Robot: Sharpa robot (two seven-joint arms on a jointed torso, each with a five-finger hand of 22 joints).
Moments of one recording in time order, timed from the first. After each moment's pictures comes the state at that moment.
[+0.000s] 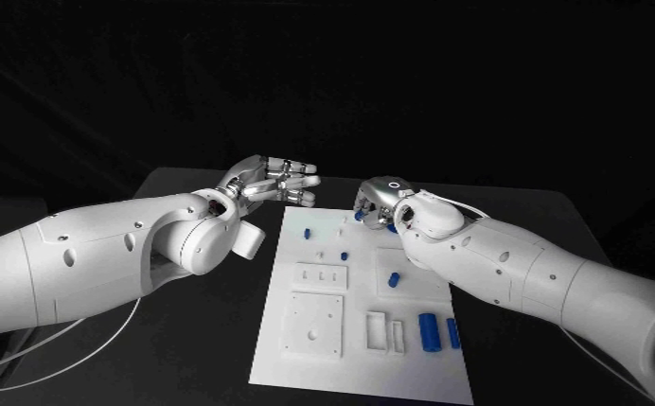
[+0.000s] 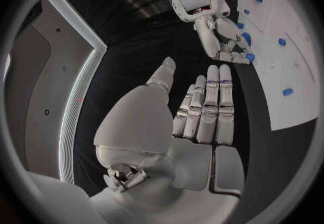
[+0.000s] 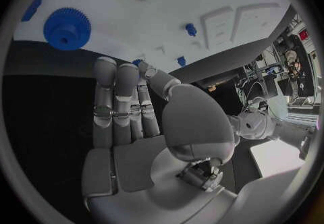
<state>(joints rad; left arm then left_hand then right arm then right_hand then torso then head) 1.44 -0.81 -0.23 1.50 -0.11 -0.28 0.32 1.35 -0.04 0.03 -0.02 0.08 0.85 0.18 0.07 0.06 1.06 0.14 0.06 0.06 1.22 0.10 0.09 0.12 0.07 1.03 0.09 0.29 0.09 1.18 -0.38 0.04 0.96 -1.77 -0.31 -0.16 1.24 -0.03 0.58 -0.26 0.10 1.23 0.09 0.06 0.07 1.32 0.03 0.05 0.06 1.45 -0.05 0.91 0.48 0.12 1.46 -0.08 0.51 1.12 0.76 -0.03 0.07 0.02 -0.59</state>
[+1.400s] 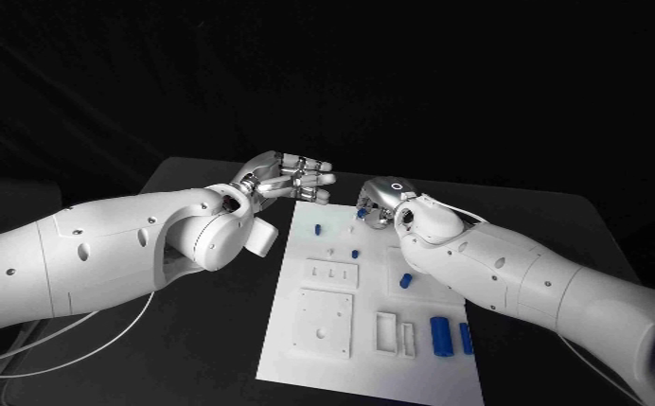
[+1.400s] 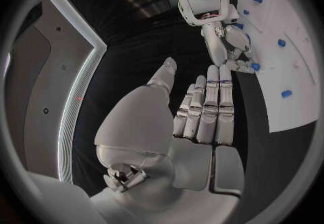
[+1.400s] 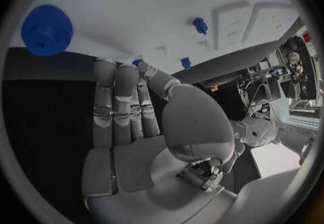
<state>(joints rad) 1.45 -0.80 -0.21 1.53 -0.13 -0.29 0.31 1.36 -0.03 0.03 -0.04 0.09 0.86 0.18 0.07 0.06 1.06 0.14 0.06 0.06 1.21 0.10 0.09 0.12 0.07 1.03 0.09 0.30 0.09 1.17 -0.34 0.04 0.92 -1.79 -0.37 -0.20 1.24 -0.03 0.59 -0.27 0.08 1.23 0.09 0.06 0.07 1.32 0.03 0.06 0.06 1.44 -0.06 0.91 0.47 0.11 1.46 -0.08 0.49 1.14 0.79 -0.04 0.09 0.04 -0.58</state>
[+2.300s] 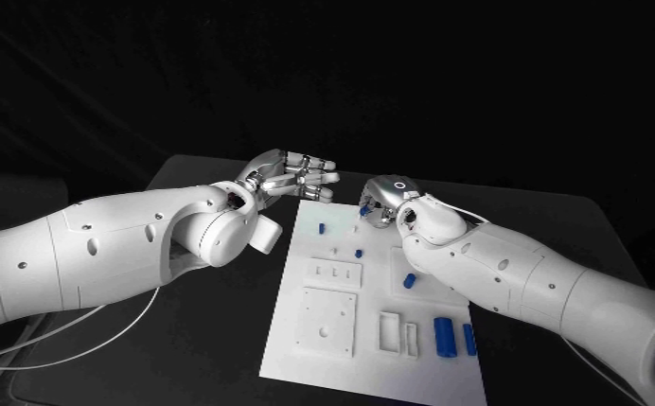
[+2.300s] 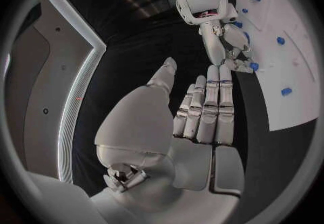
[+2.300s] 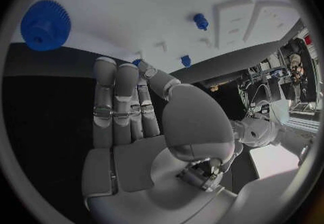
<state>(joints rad) 1.45 -0.80 -0.21 1.52 -0.14 -0.29 0.30 1.35 -0.03 0.03 -0.05 0.09 0.86 0.18 0.07 0.06 1.06 0.14 0.06 0.06 1.21 0.10 0.09 0.12 0.07 1.03 0.09 0.30 0.09 1.17 -0.33 0.04 0.92 -1.81 -0.38 -0.21 1.24 -0.03 0.59 -0.27 0.07 1.23 0.08 0.06 0.07 1.32 0.03 0.06 0.06 1.44 -0.06 0.91 0.47 0.11 1.46 -0.08 0.48 1.15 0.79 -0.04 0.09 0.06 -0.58</state>
